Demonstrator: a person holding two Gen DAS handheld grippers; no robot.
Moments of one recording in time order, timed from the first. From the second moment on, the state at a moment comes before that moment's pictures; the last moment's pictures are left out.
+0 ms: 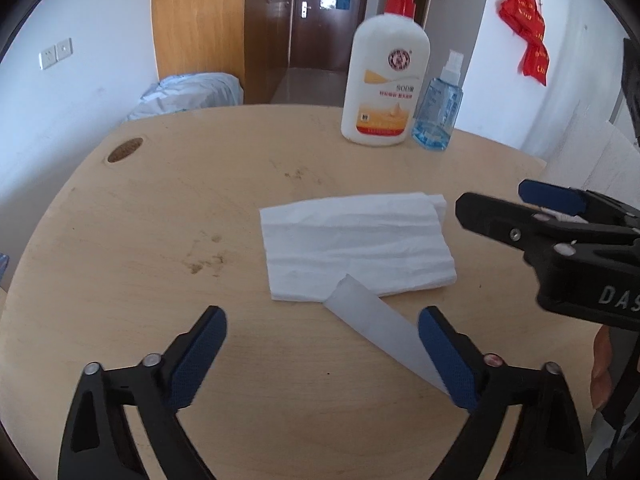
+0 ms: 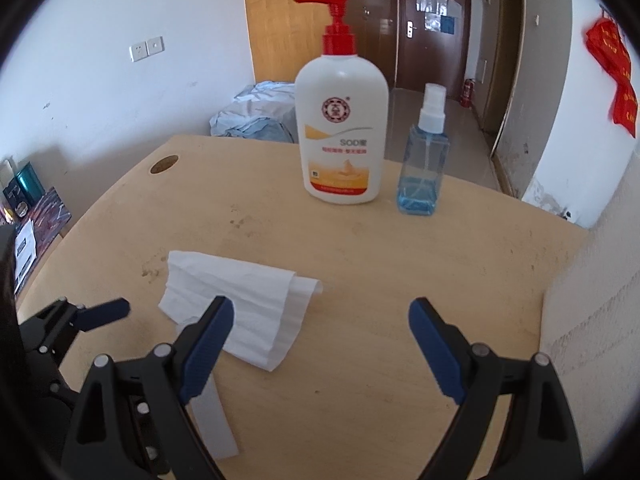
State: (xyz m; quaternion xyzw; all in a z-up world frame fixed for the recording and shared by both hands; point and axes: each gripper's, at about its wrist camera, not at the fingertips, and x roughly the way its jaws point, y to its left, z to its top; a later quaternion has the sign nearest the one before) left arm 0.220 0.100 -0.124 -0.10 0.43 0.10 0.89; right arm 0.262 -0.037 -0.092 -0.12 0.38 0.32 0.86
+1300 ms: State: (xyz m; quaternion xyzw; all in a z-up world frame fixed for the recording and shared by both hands) left arm 0.205 0.118 -0.118 -0.13 0.41 0.04 0.90; right arm 0.270 -0.023 -0.124 -0.12 0.41 0.33 0.84
